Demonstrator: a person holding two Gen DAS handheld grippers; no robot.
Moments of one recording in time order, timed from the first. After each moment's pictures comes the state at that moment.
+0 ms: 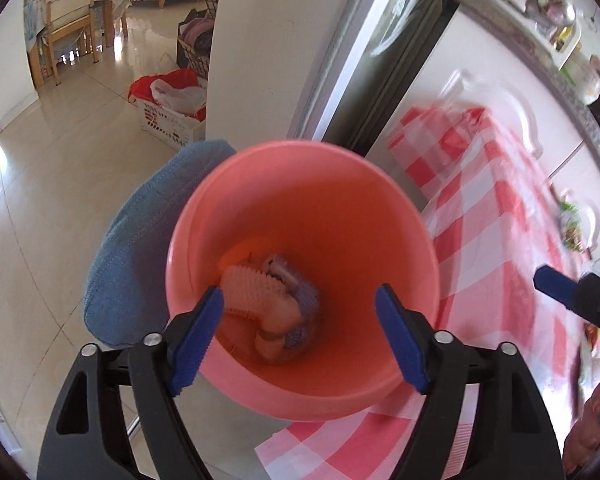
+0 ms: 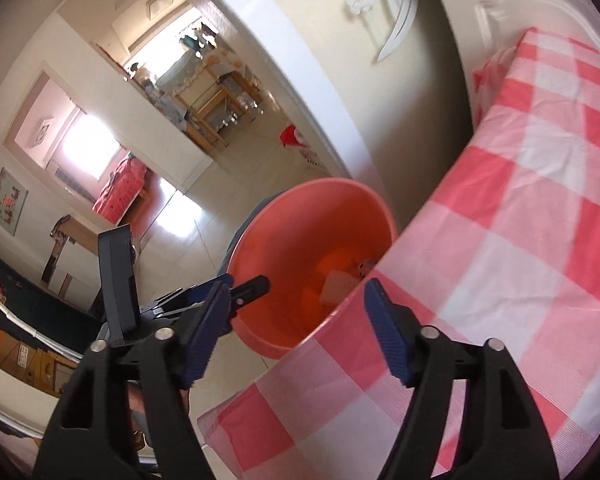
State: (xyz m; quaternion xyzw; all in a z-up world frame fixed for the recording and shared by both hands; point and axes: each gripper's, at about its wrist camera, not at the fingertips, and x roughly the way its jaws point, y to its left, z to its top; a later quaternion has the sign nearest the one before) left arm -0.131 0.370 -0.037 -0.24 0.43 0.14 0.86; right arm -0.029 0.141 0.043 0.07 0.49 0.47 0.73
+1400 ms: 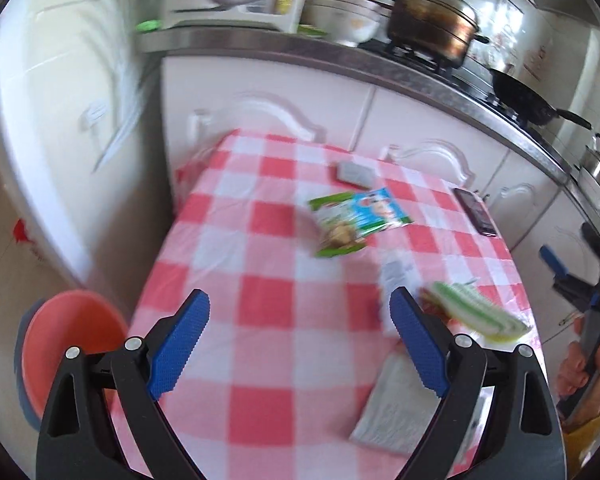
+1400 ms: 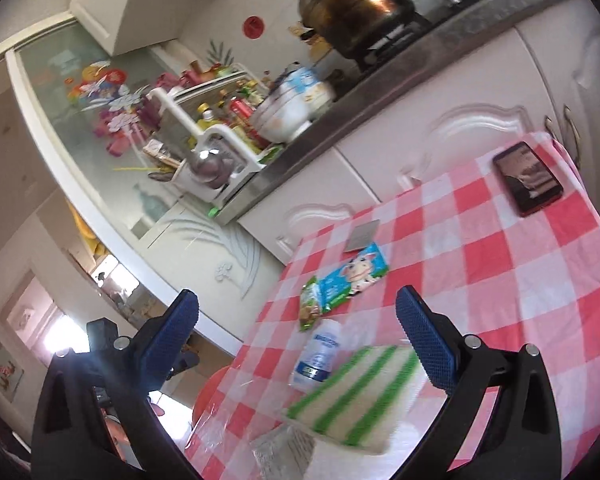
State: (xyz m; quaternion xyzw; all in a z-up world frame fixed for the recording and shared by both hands) left arm -0.027 0.100 0.105 -0.08 0.39 -0.07 0.92; right arm -0.004 -0.284 0.100 0.33 0.27 0.29 0.86
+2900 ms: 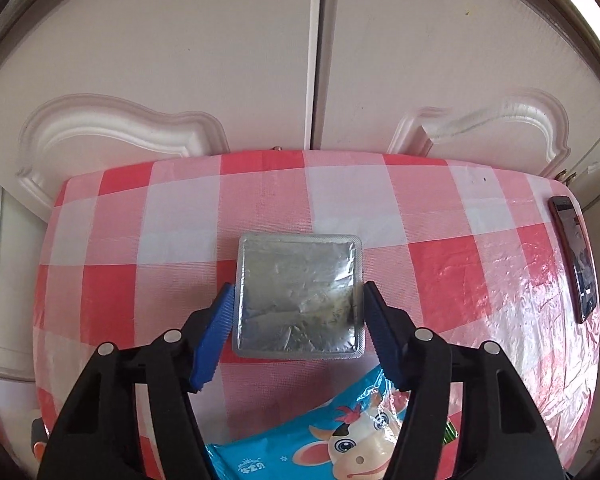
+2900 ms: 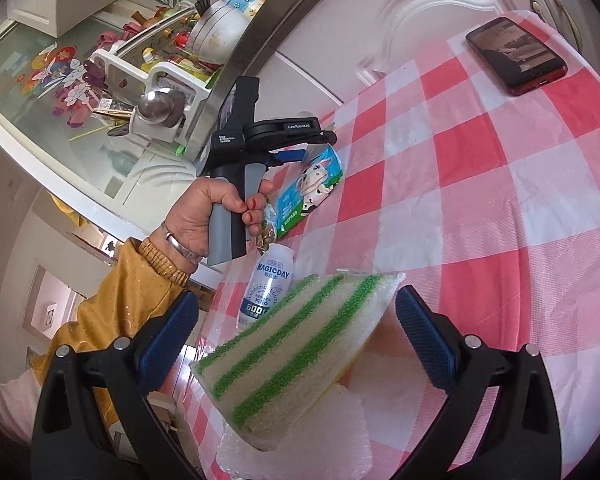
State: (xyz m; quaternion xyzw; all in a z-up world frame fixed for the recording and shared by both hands) left arm 0.274 -0.026 0.022 0.02 0.53 -0.06 0.84; right arm 0.023 -0.277 0.030 0.33 0.41 0.32 0.79
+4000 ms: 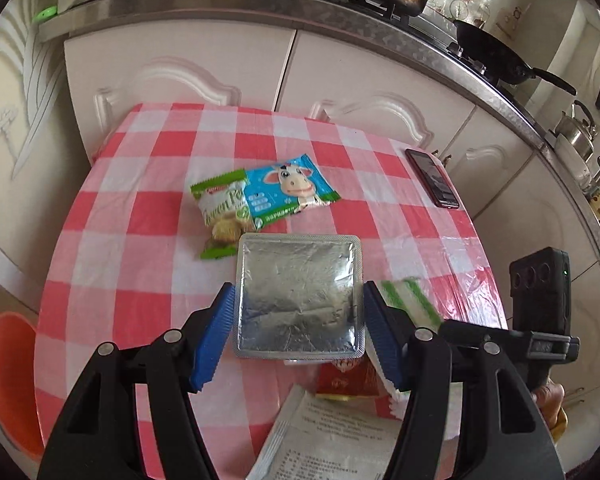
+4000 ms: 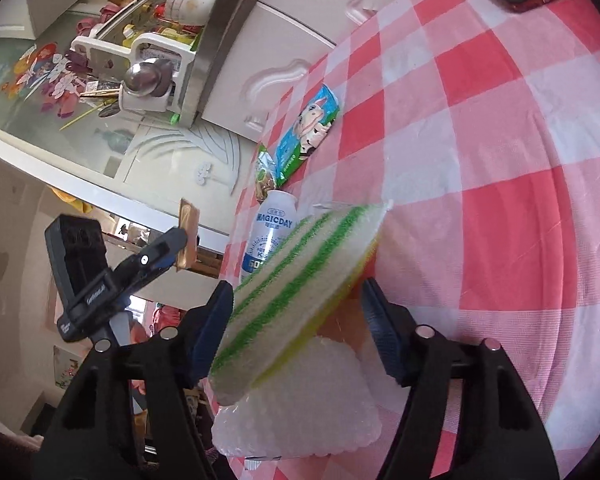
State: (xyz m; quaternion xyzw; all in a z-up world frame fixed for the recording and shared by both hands) left arm 0.015 0.022 0.086 -0.08 0.46 -0.14 0.88; right arm 0.026 -0.265 0.006 0.35 0.48 0.35 0.73
